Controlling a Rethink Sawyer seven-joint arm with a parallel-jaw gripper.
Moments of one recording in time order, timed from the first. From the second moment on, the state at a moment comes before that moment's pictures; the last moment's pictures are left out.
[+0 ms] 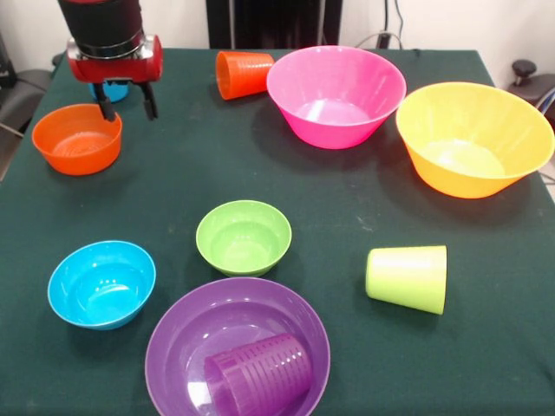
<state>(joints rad) -0.80 -0.55 0.32 1.60 -0.47 0.71 1.52</state>
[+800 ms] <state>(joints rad) -0.81 -0.50 0.32 1.60 -0.47 0.71 1.52</state>
